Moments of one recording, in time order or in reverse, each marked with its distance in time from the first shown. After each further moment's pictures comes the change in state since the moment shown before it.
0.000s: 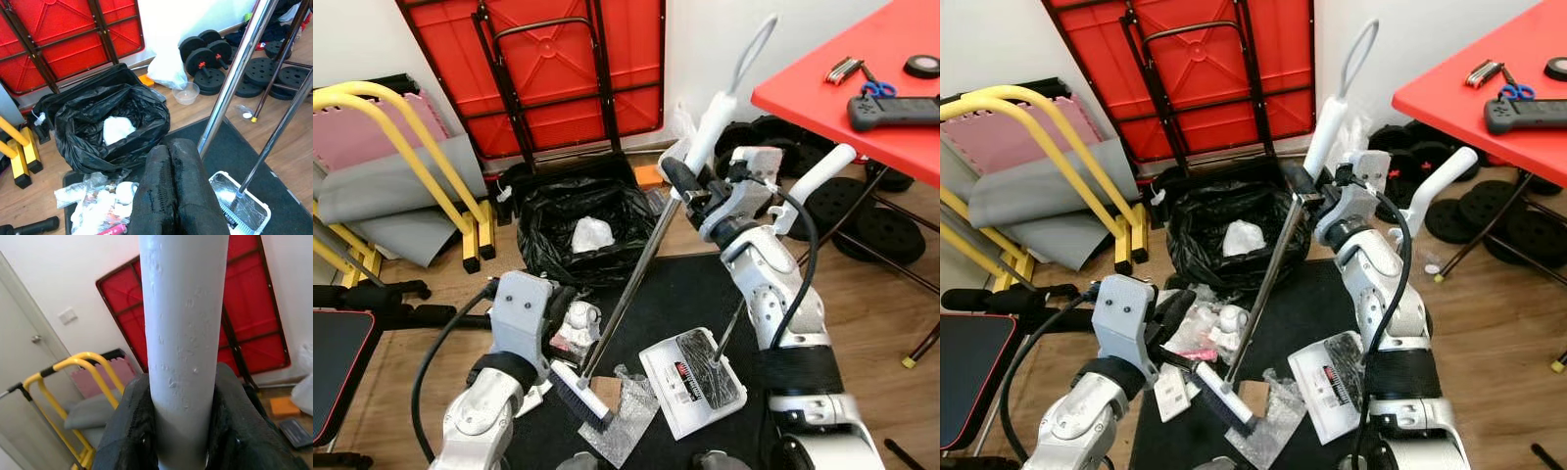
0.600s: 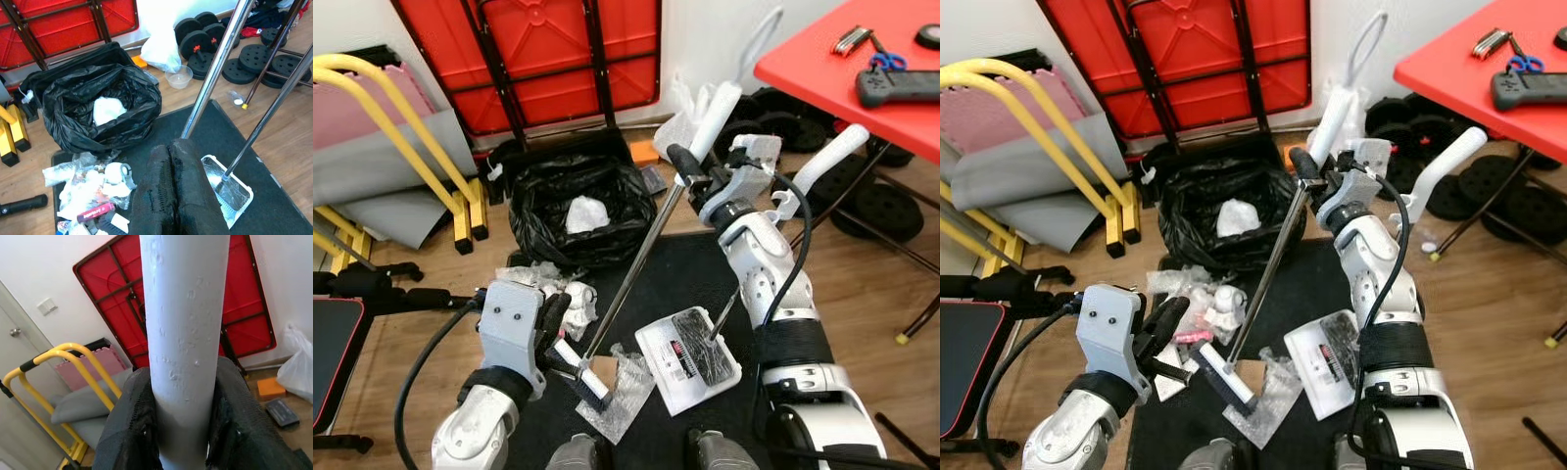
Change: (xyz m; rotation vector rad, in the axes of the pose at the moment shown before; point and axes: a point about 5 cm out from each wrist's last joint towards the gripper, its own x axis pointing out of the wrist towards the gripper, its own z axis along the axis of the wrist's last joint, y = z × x) left arm -0.020 -0.005 0.008 -0.027 0.003 0.015; right arm 0.015 -0.004 0.007 -0.008 -0.053 -0.011
